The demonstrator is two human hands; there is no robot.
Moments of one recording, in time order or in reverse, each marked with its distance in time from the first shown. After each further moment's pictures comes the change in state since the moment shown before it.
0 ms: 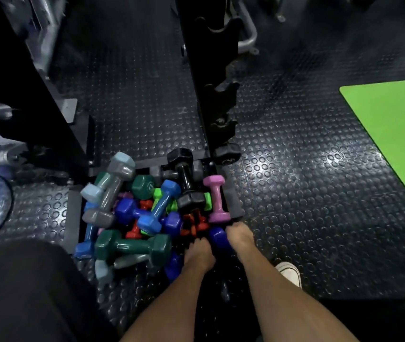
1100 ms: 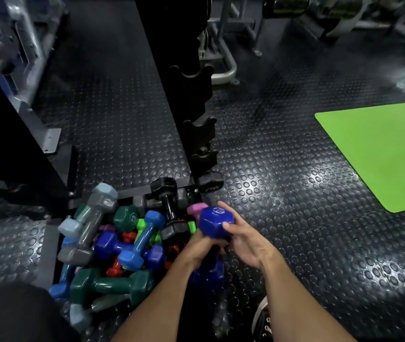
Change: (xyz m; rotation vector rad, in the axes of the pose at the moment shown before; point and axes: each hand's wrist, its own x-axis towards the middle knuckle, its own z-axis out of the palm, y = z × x) left_hand 0.005 0.073 -0.079 -1.157 -0.158 0.376; right_hand -0.031 -0.045 -0.119 0.880 -0.705 -0.376
